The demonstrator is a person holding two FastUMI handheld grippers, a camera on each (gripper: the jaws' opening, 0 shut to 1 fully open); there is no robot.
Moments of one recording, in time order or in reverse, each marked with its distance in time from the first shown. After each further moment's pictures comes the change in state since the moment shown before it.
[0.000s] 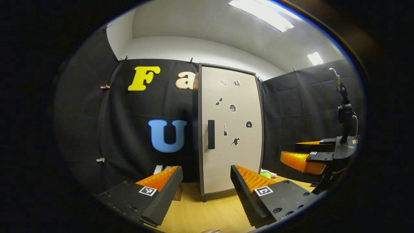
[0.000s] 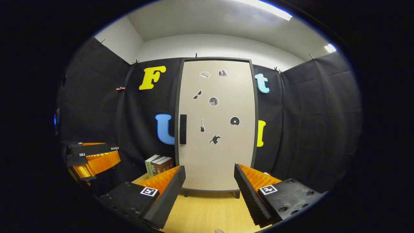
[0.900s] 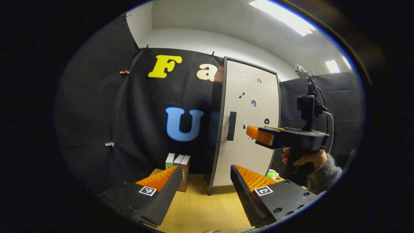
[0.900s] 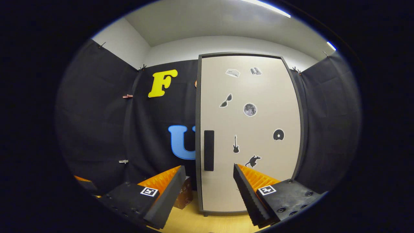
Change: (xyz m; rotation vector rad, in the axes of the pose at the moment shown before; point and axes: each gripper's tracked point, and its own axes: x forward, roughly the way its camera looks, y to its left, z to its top) left arm -0.011 0.047 -0.037 -0.142 0.082 0.135; right arm 0.164 0.092 0.032 0.044 -0.079 0.126
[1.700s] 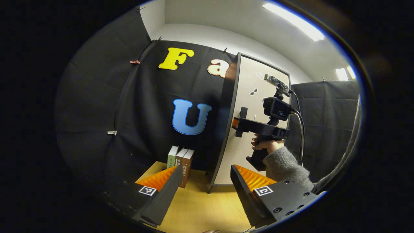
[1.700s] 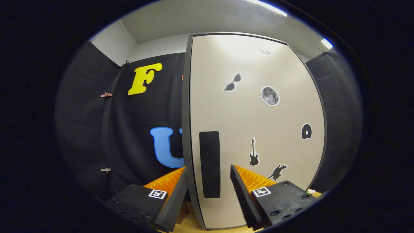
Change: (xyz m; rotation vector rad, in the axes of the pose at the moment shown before) left arm 0.010 0.014 -0.010 -0.072 0.001 0.046; right arm 0.132 -0.003 -0.027 0.015 -0.023 -0.143
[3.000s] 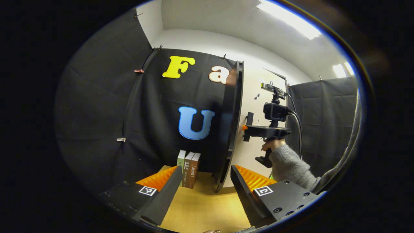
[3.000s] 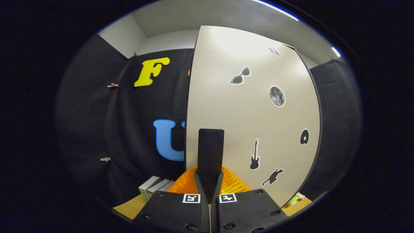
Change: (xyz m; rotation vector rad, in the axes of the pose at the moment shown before) left arm -0.059 0.009 0.007 0.046 -0.021 -0.009; right arm -0.043 -0.004 0.004 -0.058 0.069 0.106
